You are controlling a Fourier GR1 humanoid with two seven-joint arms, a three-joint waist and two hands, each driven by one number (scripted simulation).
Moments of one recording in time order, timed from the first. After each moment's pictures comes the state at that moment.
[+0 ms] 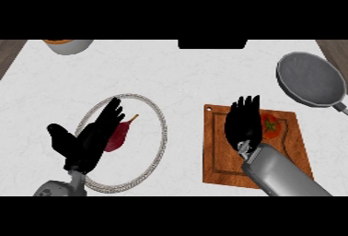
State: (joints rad) left arm -0.08 0.26 -0.28 -1.55 0.38 0.10 0.17; right arm -0.52 -0.35 0.68 -1.45 1.18 0.89 0.78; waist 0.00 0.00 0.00
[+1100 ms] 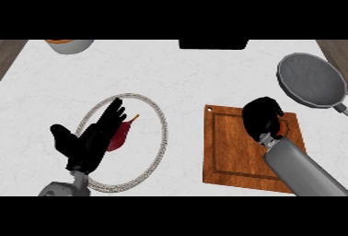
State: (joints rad) left arm -0.06 0.18 -0.21 -1.56 0.30 0.04 0.19; right arm -0.50 -0.45 0.65 -1.29 1.44 0.62 0.47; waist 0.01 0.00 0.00
